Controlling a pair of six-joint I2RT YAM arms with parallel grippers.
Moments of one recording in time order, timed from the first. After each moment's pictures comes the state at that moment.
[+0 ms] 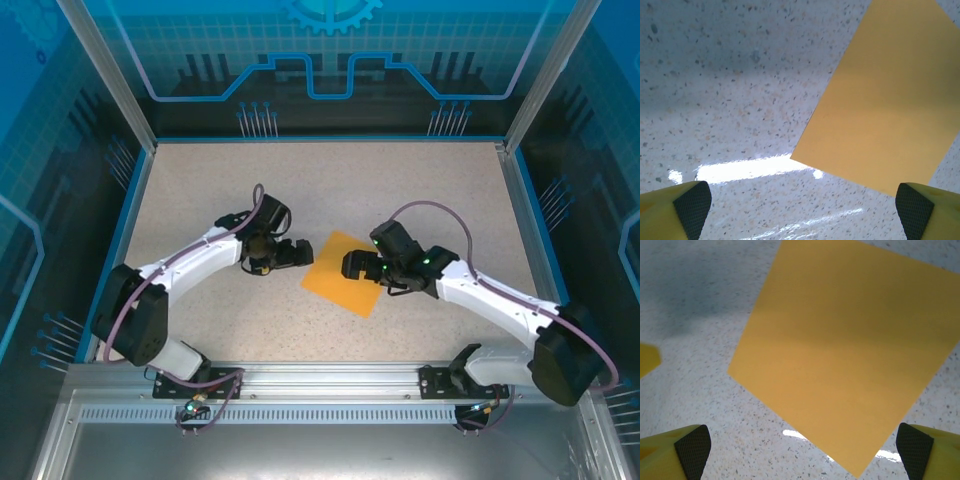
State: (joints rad) left arm -0.47 1.50 1.02 -0.71 0.20 -0.64; right arm 0.71 1.27 0.84 -0.56 -0.01 0.86
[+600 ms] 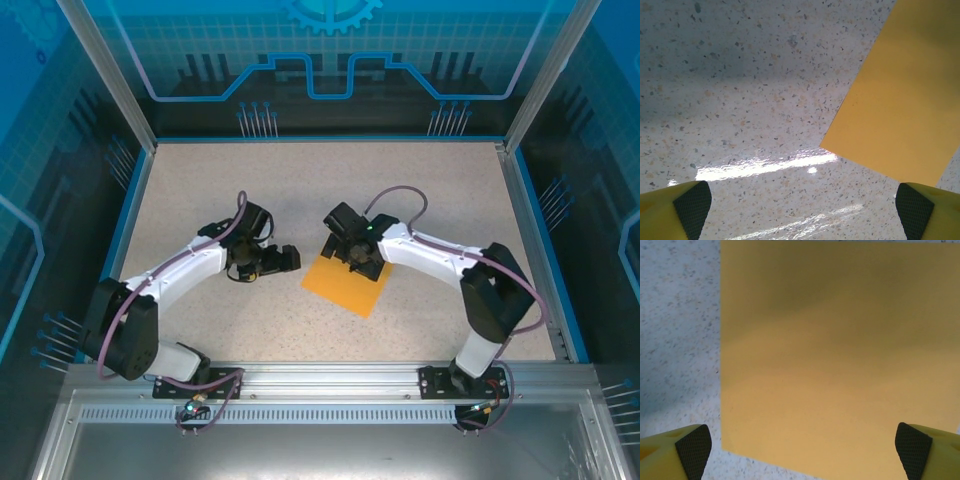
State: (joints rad) left arm -0.39 1.42 0.91 -0.68 0.25 -0.58; right arm 0.77 1.73 1.24 -0.77 0.14 1.21
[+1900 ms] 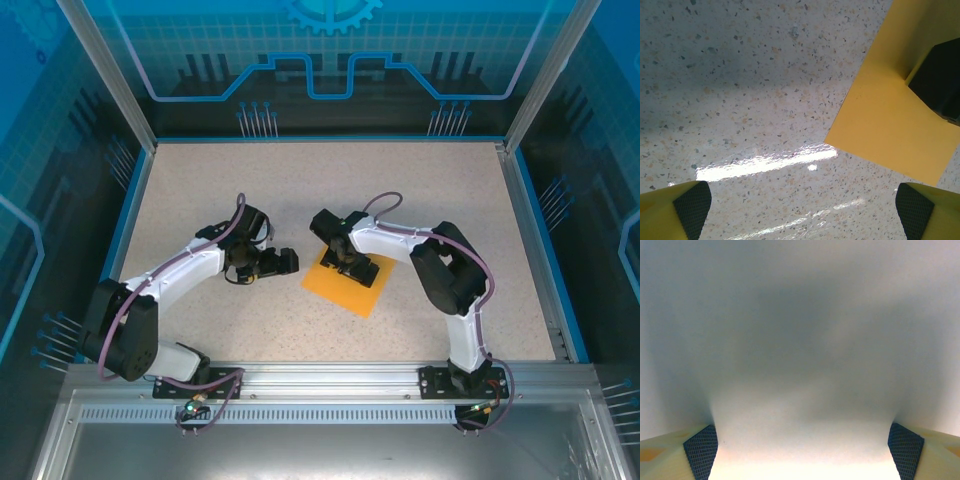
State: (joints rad) left arm -0.37 1.41 0.88 -0.66 0.28 -0.53; right arm 0.76 2.01 1.38 -0.88 0.14 1.29
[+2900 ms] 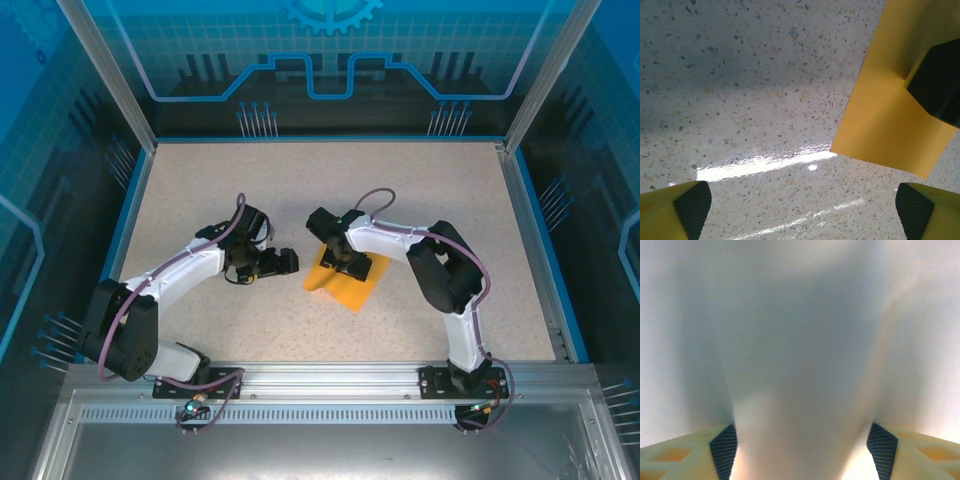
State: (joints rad) left arm -0.37 1.41 0.88 -0.66 0.28 -0.53; right arm 0.77 2.04 1.43 -0.88 0.16 1.19
